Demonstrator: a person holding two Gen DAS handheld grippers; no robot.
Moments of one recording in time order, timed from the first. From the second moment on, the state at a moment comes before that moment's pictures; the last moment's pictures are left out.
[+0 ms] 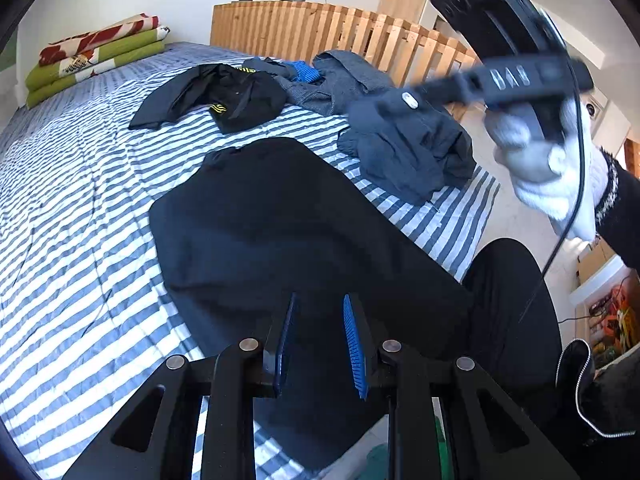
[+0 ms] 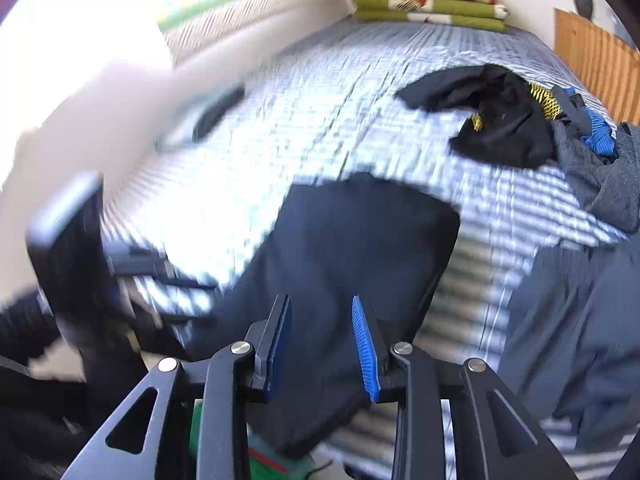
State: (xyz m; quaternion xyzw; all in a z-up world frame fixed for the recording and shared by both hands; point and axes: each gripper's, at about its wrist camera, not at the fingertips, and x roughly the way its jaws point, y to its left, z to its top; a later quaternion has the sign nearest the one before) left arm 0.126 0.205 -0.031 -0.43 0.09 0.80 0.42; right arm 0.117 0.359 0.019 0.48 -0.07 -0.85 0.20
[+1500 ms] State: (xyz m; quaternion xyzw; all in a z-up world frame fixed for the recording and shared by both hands) left arm 0.107 0.160 -0.023 -0.42 0.01 0.81 0.40; right arm 0.038 0.350 -0.001 0.48 -0.06 -0.85 0.22
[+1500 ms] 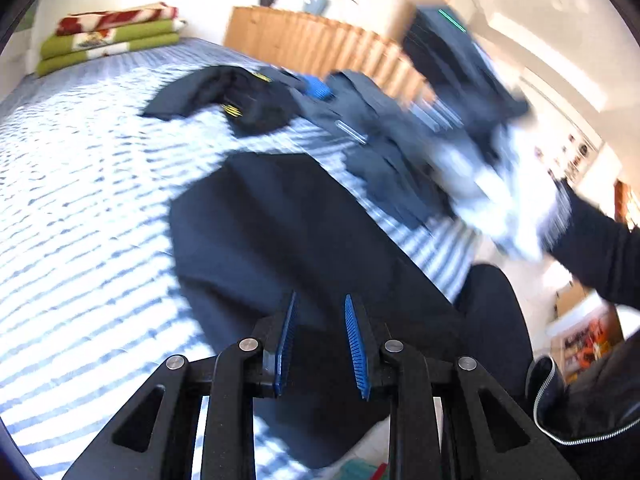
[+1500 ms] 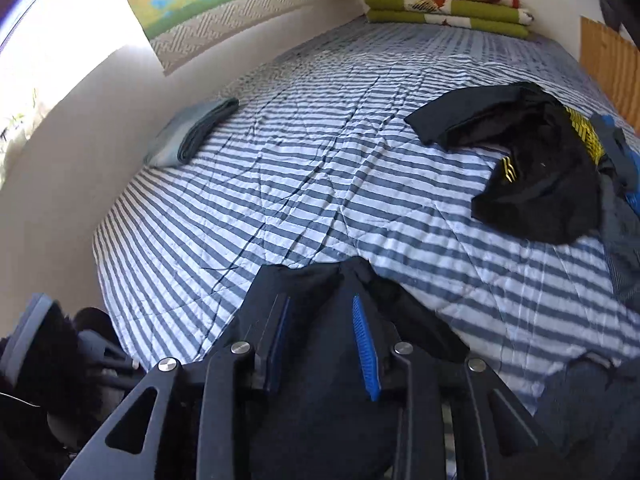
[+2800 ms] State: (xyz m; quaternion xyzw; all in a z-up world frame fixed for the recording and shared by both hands) left arm 0.145 0.125 -0.060 -0.48 0.03 0.81 0.33; right arm 0.206 0.357 -0.040 0.49 -0.03 -0.86 0.18
